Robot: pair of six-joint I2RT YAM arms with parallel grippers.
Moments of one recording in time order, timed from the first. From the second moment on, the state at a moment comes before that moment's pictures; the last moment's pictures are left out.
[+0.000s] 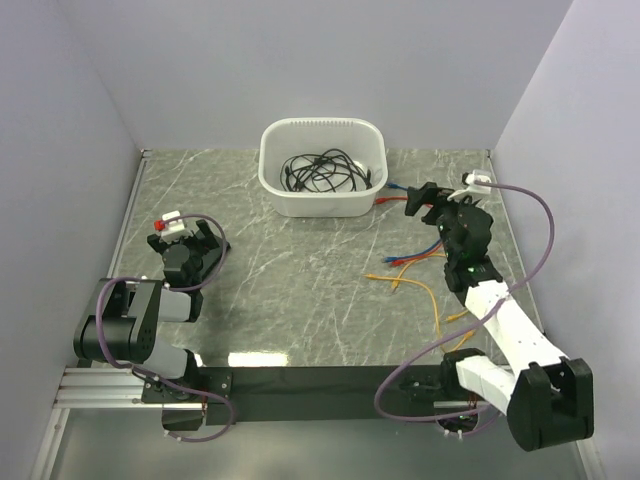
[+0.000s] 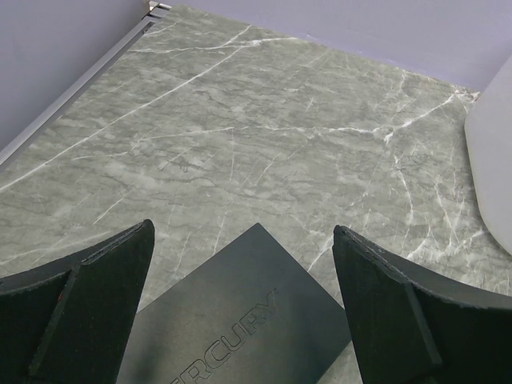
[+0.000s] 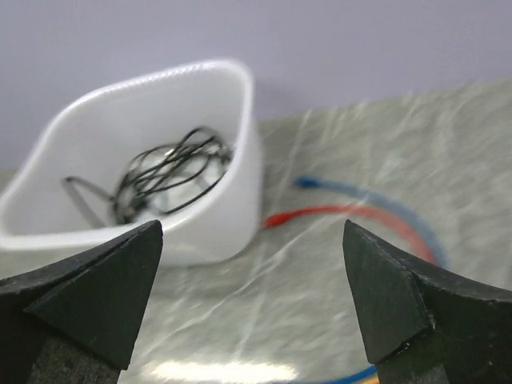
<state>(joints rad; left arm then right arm) -0.05 1.48 0.23 1.19 -0.30 -0.17 0.16 1.03 0.62 0.41 0.11 0.23</state>
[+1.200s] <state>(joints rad) -0.04 1.48 0.23 1.19 -0.28 -0.17 0.43 1.17 0.71 -0.25 0.07 0.48</state>
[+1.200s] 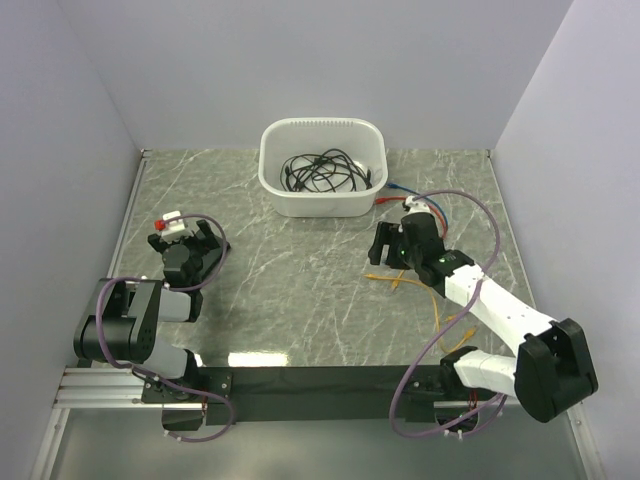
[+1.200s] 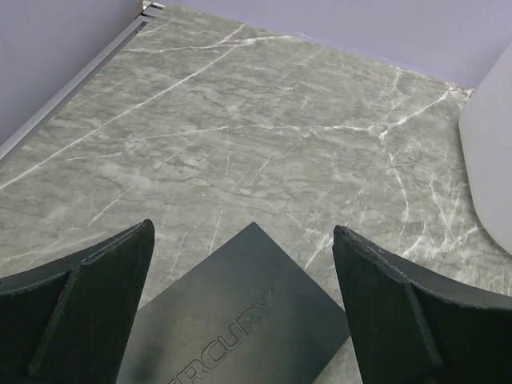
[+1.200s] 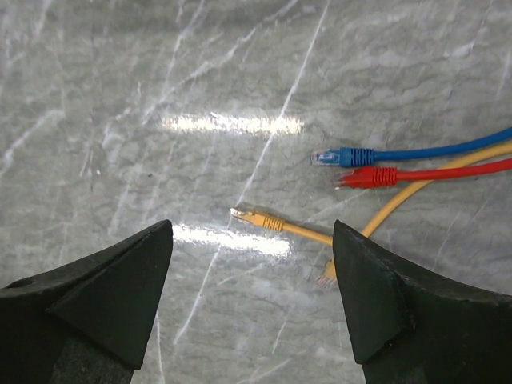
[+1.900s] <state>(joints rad) -0.08 1.20 0.56 0.50 -0.36 -0.51 0.50 1.32 0.74 -0.29 0.10 0.46</state>
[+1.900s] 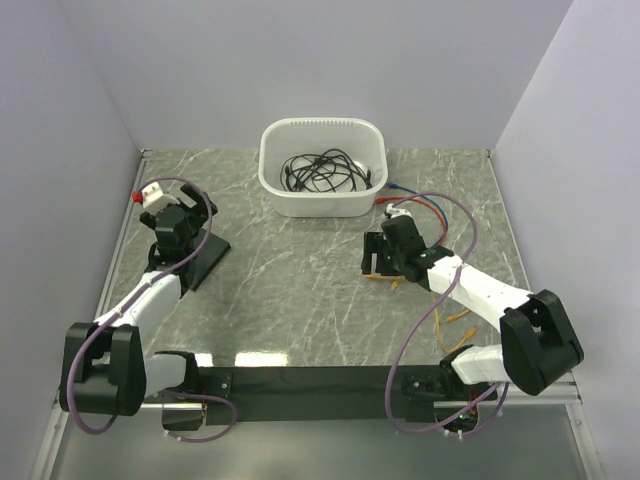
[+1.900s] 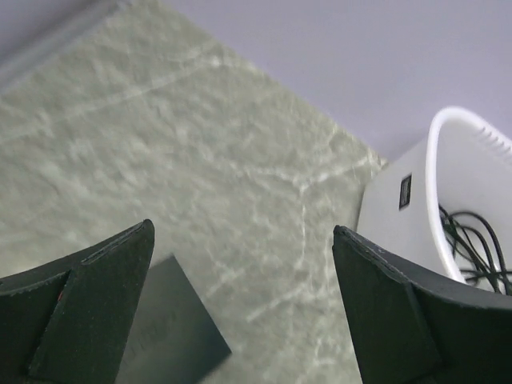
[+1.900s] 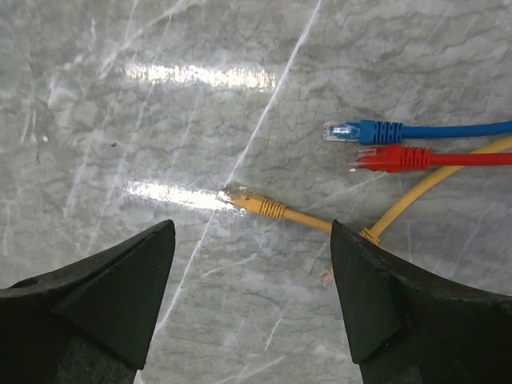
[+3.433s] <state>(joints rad) -0.08 1.05 0.51 0.33 -0.20 -0.68 0.54 1.63 0.92 -0.40 0.09 0.38</state>
